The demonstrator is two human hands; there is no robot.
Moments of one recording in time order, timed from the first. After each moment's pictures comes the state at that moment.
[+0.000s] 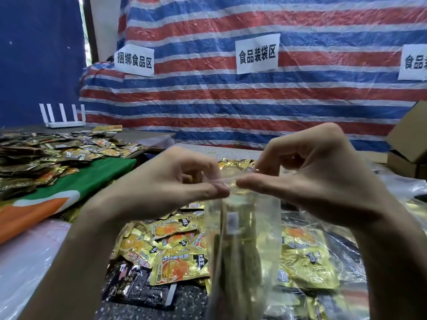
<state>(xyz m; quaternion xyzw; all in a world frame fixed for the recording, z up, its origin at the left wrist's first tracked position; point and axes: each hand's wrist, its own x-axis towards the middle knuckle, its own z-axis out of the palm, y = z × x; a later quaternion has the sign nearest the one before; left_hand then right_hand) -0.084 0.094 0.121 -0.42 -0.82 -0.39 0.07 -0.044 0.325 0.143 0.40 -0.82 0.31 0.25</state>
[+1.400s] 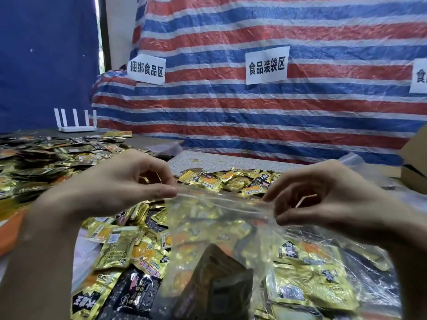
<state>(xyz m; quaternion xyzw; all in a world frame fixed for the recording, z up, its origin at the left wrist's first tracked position) -0.088 0.018 0.129 -0.28 -0.90 -0.34 0.09 -0.053 0.334 0.143 0.29 -0.89 0.35 0.04</state>
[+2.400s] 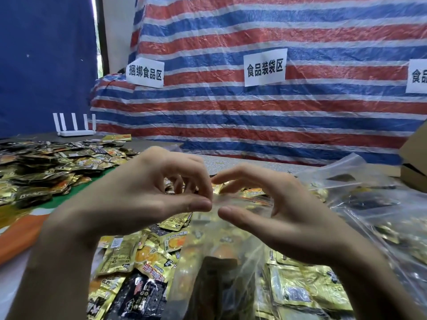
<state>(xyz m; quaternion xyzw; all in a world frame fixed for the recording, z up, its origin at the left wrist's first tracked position) -0.058 0.046 0.140 -0.43 -0.83 -0.31 0.15 -0.057 0.277 0.118 0.39 -0.85 0.30 0.18</state>
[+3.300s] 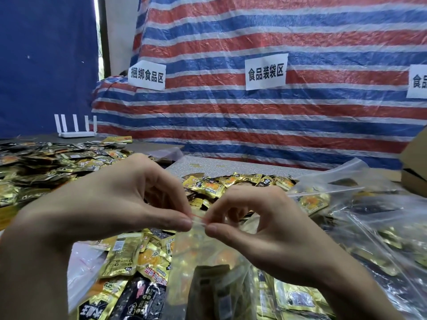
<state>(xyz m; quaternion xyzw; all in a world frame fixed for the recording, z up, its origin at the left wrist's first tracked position) -0.057 0.018 0.141 -0.38 -0.85 -0.37 0.01 -0.048 0.252 0.110 0.39 -0.84 0.33 0.18</state>
